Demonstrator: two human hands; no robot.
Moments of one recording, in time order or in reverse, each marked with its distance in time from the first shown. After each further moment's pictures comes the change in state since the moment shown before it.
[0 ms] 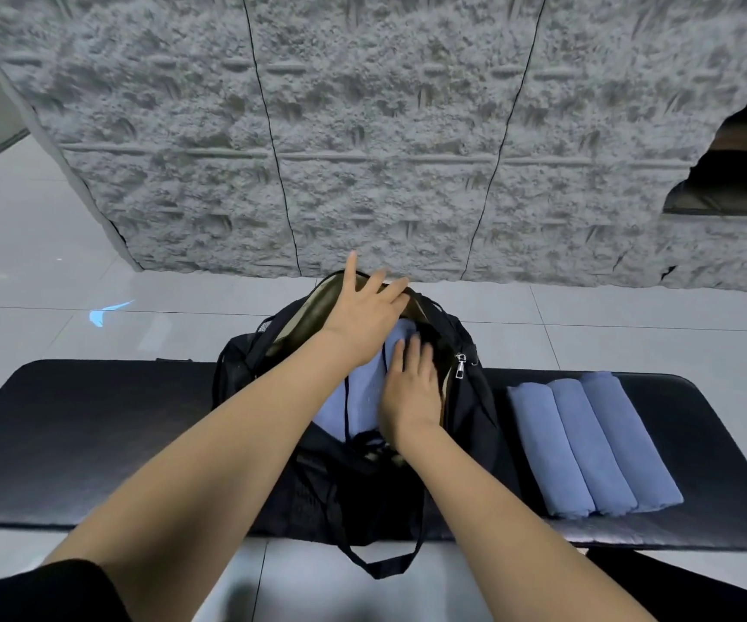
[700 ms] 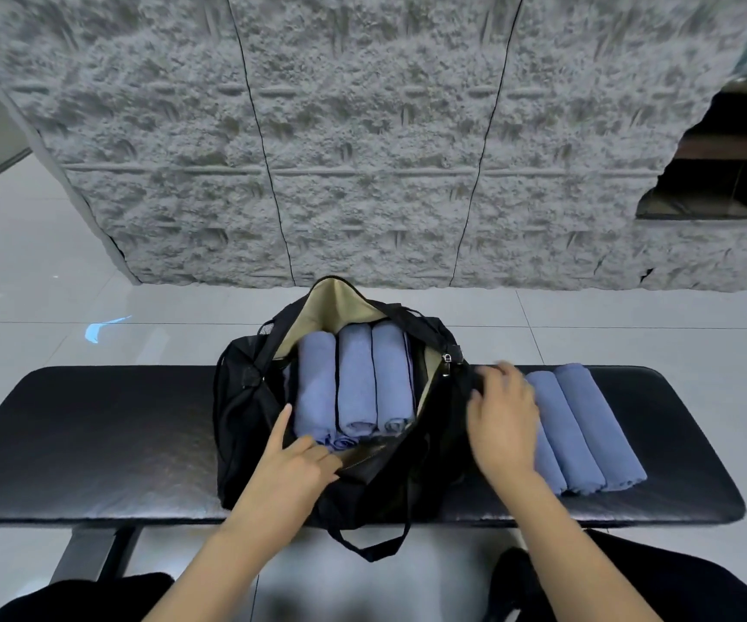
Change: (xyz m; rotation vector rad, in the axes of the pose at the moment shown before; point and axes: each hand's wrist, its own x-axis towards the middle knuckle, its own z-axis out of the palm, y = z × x) left_hand -0.189 0.060 0.031 -0.322 0.044 -0.020; right_hand -0.059 0.117 -0.028 0.184 0.459 0.068
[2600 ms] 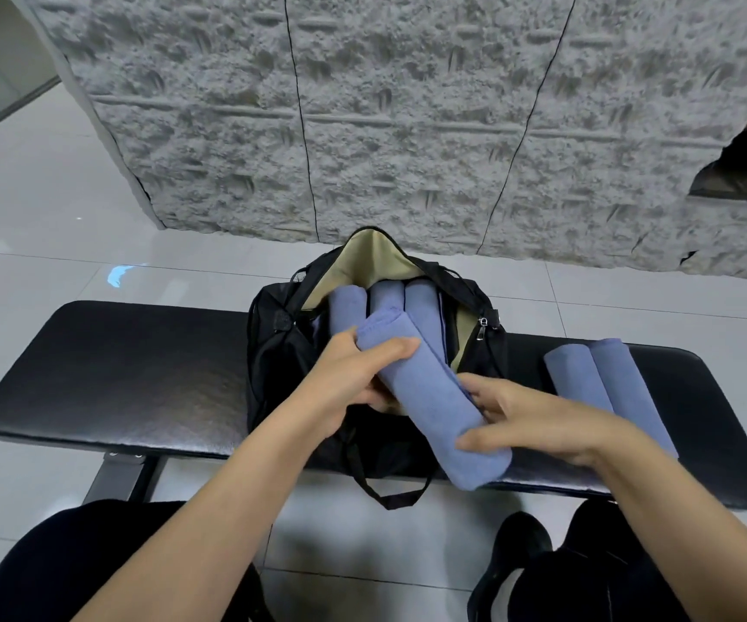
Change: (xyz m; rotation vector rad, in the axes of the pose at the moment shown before) left_hand 0.048 0.009 -0.084 -1.817 -0.049 -0.707; right_hand -0.016 -0.041 -0.090 0.847 -1.299 -0.134
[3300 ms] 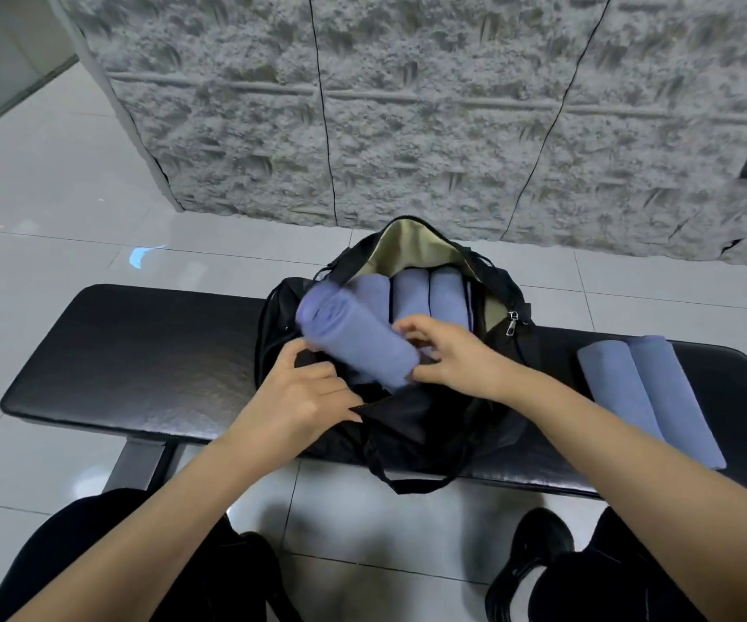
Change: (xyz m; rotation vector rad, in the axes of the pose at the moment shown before) left_hand 0.000 -0.061 -0.099 1.578 0.127 1.170; right_hand 0.117 -0.001 0.001 -0.475 0.274 -0.263
